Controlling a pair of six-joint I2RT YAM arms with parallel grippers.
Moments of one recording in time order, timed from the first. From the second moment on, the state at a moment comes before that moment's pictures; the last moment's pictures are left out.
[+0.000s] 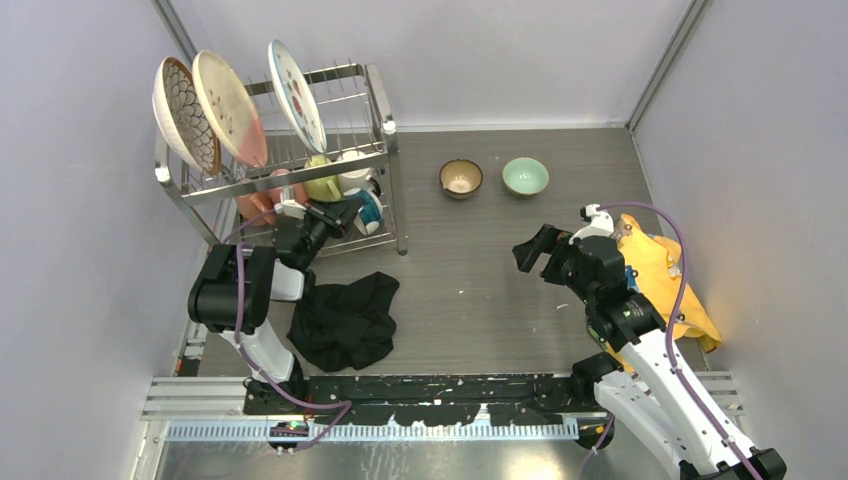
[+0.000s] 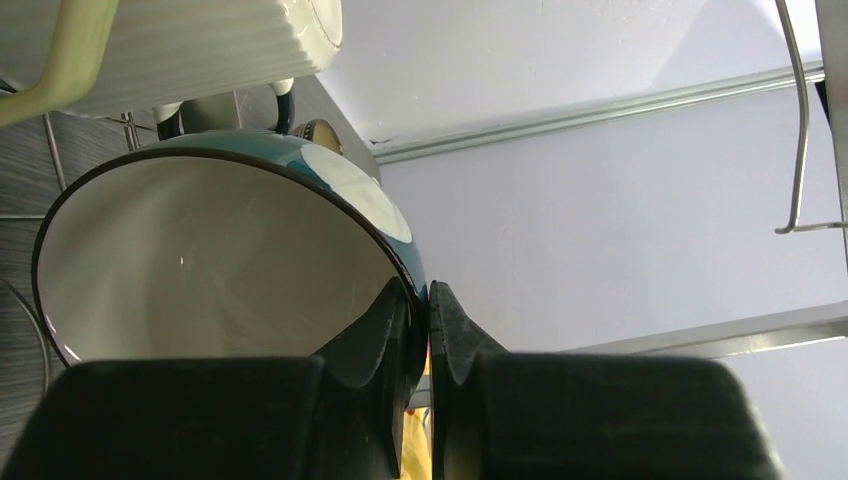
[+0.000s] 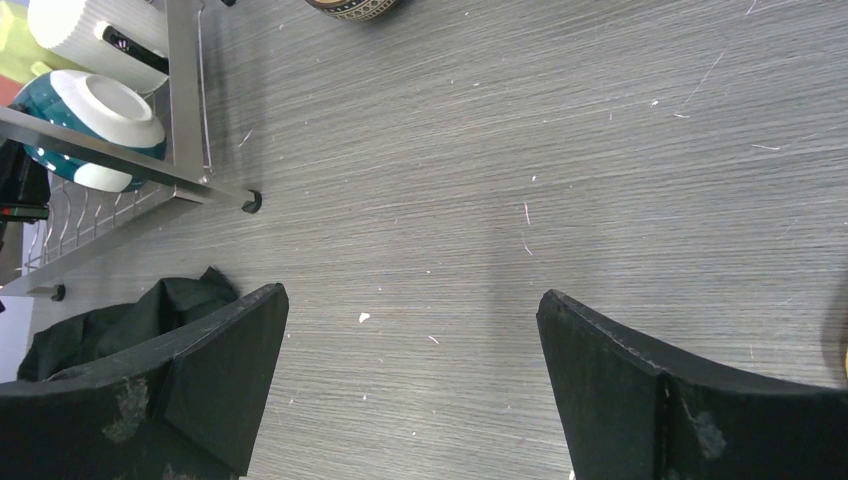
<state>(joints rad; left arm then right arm) -0.07 1.71 0.44 1.38 0.41 -1.39 0.36 0.64 0.59 -0.39 0.07 0.58</state>
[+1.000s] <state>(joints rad) 0.02 1.71 0.31 1.46 0.37 -1.41 0.36 0.64 0.59 -0.39 0.07 0.58</state>
